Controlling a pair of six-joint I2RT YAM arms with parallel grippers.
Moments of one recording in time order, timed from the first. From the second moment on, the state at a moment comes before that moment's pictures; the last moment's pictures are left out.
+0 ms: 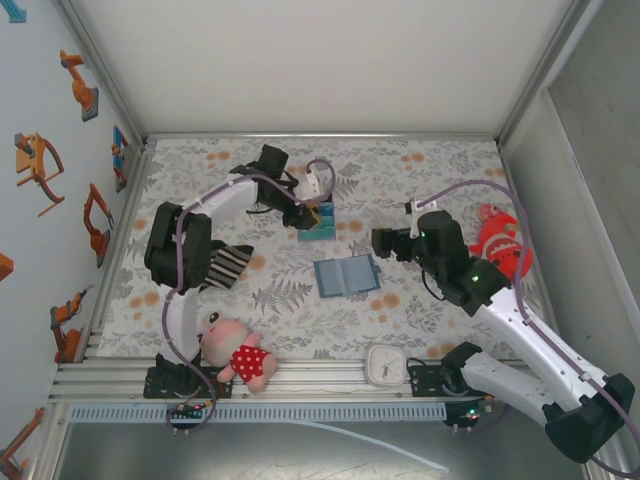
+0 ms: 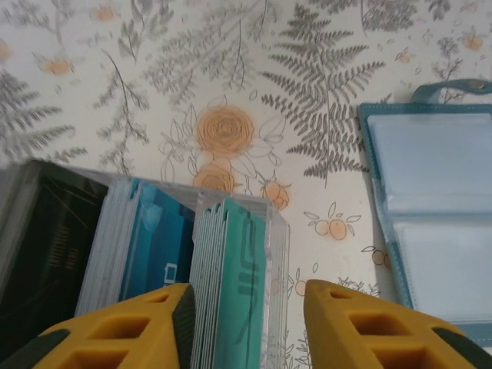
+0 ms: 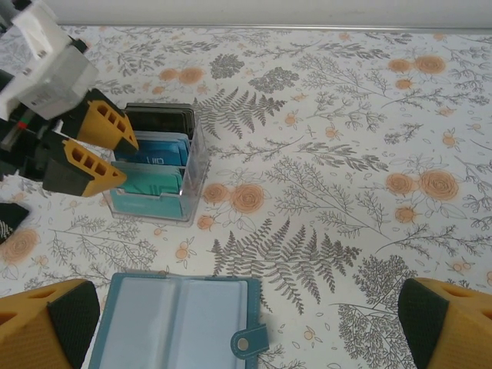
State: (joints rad) left arm -0.49 2.06 1.60 -0.65 0.68 0.84; right arm 0.61 0.89 0.83 -0.49 0.19 0.30
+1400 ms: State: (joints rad) left arm -0.44 0.65 0.36 -0.06 -0.43 -0.01; right arm 0.55 0.63 0.64 -0.53 0.75 0.34
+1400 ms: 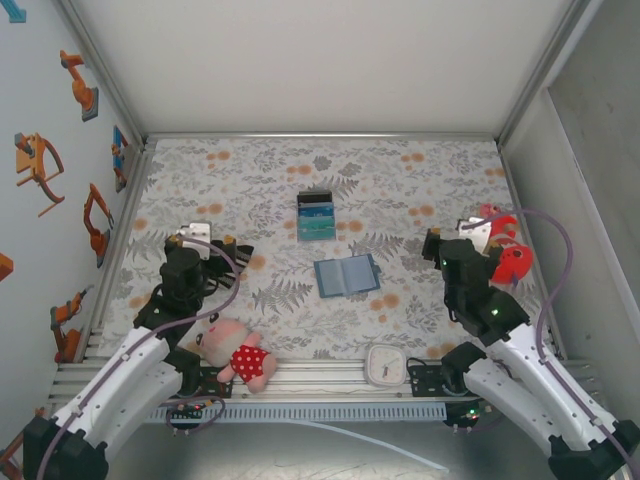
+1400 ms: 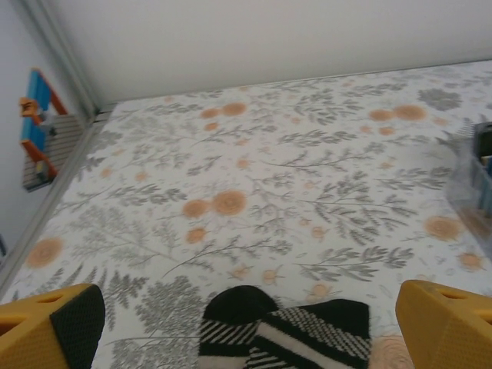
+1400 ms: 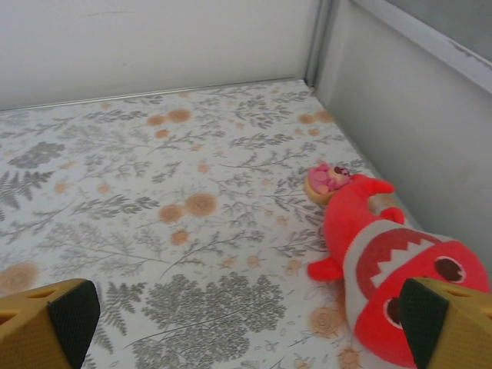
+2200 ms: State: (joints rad) left arm -0.18 0.84 0.30 0.14 -0.31 -0.02; right arm 0.34 0.69 0.53 -0.37 0.74 0.24
